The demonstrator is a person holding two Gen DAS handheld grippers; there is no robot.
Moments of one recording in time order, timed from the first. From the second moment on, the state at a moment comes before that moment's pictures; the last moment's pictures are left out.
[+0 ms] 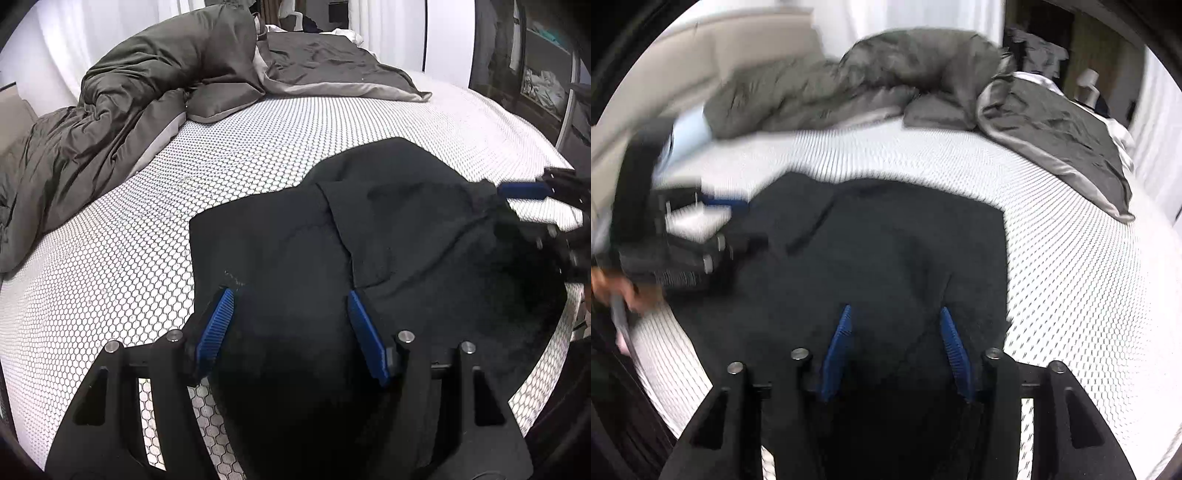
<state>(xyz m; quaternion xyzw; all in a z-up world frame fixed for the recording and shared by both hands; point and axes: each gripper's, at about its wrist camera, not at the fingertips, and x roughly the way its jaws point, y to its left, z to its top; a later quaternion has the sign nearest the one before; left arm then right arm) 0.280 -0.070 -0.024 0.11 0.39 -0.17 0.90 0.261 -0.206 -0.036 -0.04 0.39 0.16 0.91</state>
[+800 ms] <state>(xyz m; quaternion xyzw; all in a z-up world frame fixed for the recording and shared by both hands) 0.308 -0.032 -0.001 0.04 0.37 -0.15 0.92 0.297 -0.245 -0.049 0.05 0.39 0.13 0.91</state>
